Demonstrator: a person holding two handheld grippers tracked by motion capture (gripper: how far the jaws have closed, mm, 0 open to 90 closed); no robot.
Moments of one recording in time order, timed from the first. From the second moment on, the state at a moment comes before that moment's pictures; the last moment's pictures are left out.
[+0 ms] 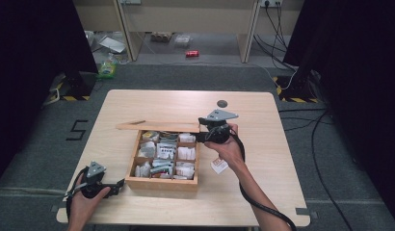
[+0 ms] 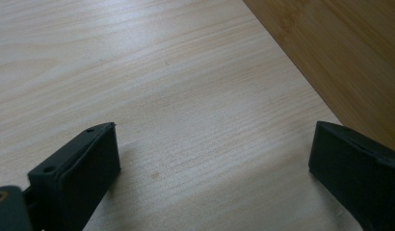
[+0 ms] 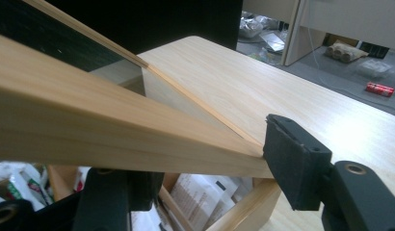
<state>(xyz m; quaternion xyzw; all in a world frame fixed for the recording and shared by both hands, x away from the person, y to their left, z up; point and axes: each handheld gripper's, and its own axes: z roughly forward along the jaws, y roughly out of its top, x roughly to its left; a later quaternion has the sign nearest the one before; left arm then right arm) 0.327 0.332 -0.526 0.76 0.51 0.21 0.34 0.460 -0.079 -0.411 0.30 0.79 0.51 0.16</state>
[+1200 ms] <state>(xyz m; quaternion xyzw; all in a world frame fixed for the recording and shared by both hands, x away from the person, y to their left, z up) 0.327 0.332 -0.526 0.76 0.51 0.21 0.34 0.423 -0.094 -0.426 0.30 0.78 0.53 0.12</state>
